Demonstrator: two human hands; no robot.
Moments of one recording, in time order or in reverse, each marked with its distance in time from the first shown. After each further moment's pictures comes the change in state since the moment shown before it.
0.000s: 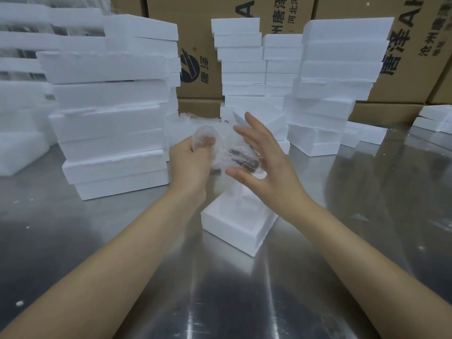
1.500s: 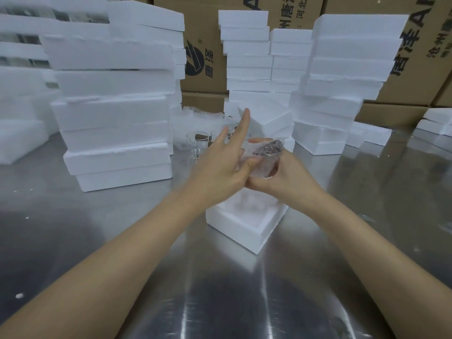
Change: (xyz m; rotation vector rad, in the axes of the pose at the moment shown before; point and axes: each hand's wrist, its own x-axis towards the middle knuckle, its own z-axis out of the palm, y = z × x) left_hand -0.002 -0.010 -0.006 0.696 -0.527 0.545; right_hand 0.006 0.019 -0.007 0.059 -0.092 0.290
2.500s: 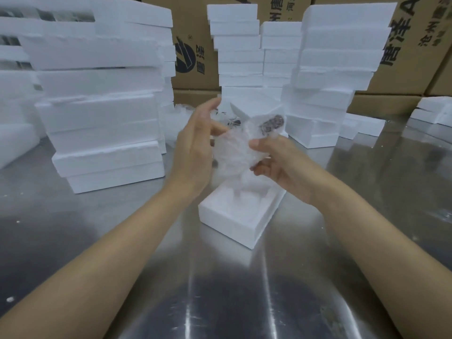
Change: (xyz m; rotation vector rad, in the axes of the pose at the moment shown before) left_hand 0.002 0.006 -0.005 -0.489 0.370 -0.059; right_hand 0.004 -0.005 -0.018 0.590 -0.088 0.290
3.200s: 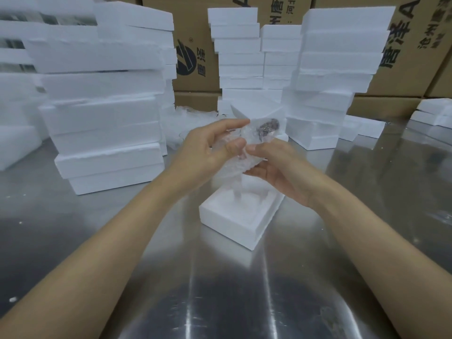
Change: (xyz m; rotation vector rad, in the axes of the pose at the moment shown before) left_hand 0.002 0.017 -0.015 0.149 -0.371 0.016; right_hand 0.001 0.004 0.001 0.089 -0.153 -0.072
